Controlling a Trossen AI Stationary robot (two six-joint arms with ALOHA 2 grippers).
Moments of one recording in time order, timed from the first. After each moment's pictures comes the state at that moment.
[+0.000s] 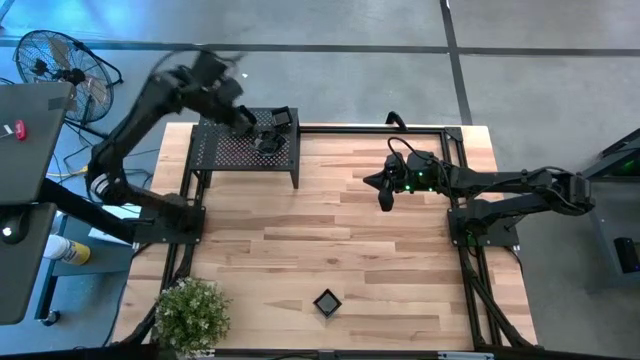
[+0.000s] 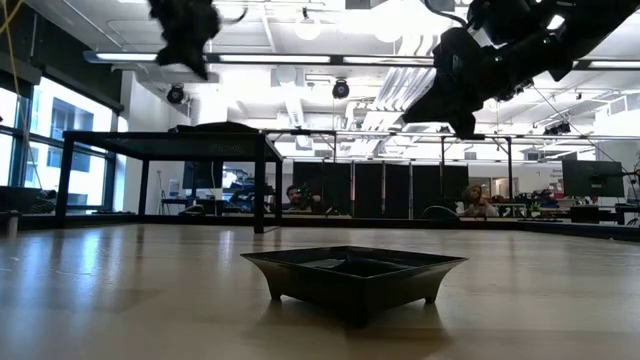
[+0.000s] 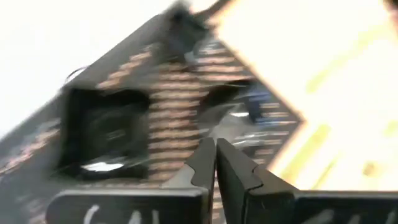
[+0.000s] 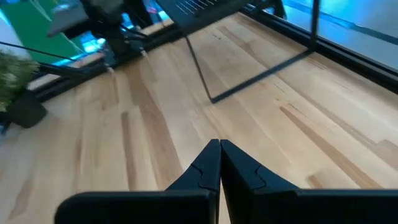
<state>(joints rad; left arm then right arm) 0.92 1.33 1.58 -1.25 0.22 0.05 -0.30 1.09 0.52 0.18 -0.08 0.31</state>
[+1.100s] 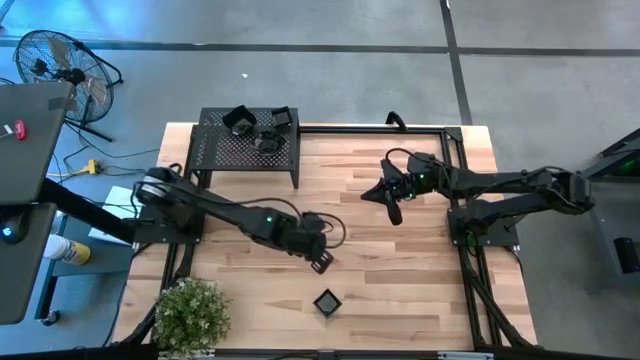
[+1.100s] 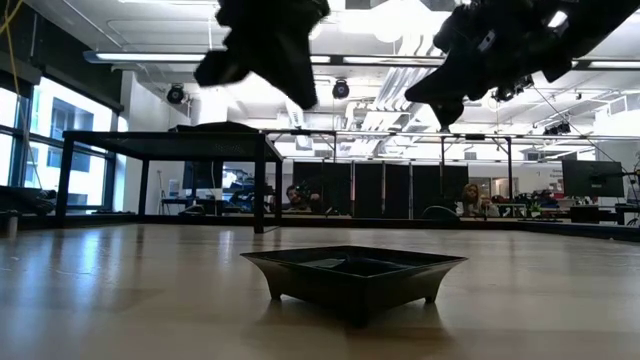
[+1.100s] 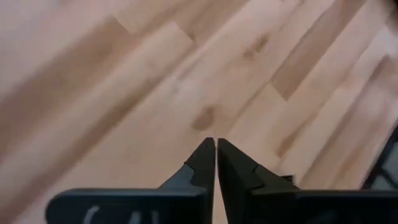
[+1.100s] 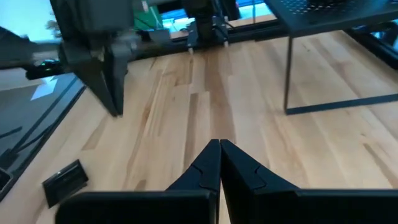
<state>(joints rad) -0.30 1.76 1.44 -0.68 -0.24 -1.06 -0.27 1.09 0.52 0.22 -0.35 0.09</state>
